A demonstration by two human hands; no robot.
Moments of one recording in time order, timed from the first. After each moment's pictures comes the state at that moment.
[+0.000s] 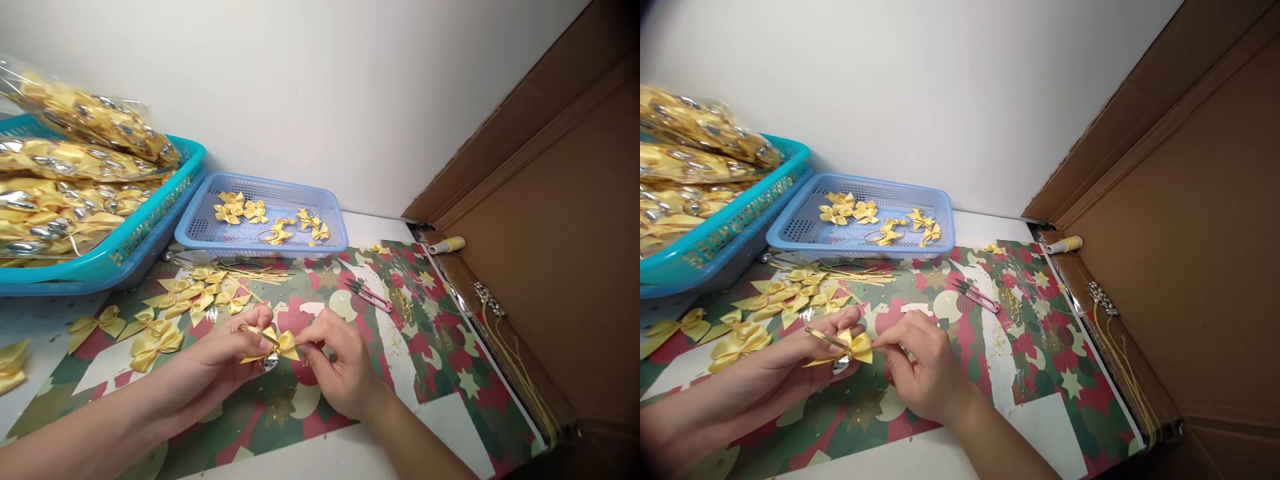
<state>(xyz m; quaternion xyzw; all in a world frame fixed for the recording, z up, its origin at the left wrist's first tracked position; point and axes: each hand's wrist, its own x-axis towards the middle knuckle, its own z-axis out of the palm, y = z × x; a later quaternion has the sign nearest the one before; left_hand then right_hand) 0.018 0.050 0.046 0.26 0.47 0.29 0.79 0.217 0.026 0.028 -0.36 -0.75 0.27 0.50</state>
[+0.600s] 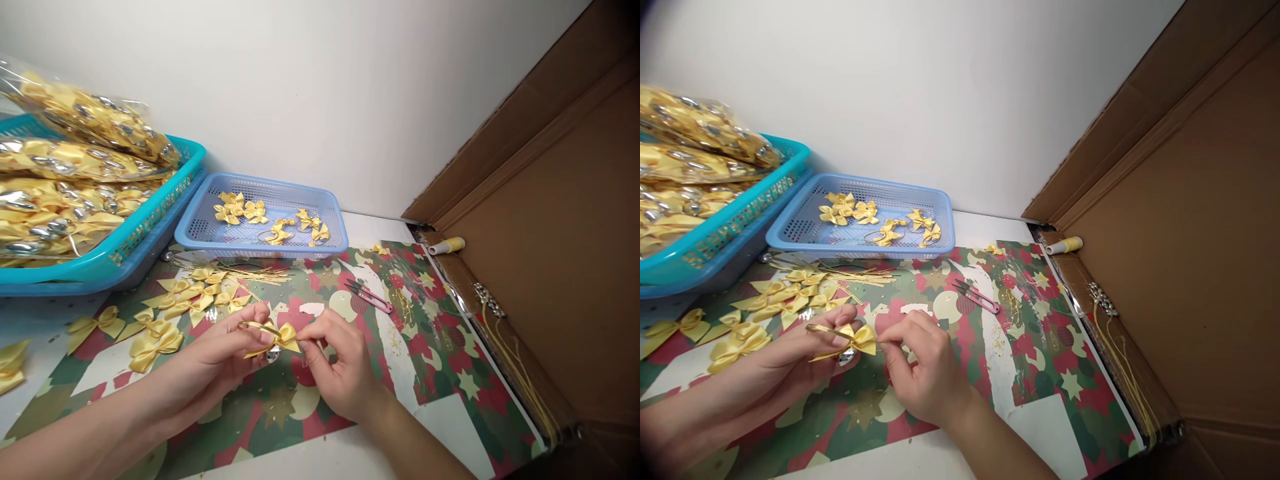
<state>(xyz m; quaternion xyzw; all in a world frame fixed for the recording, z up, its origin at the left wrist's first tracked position) 0.023 0.046 0.053 0.22 0.52 0.34 0.75 0.214 0.025 0.033 -0.39 -0.74 0.23 0.50</state>
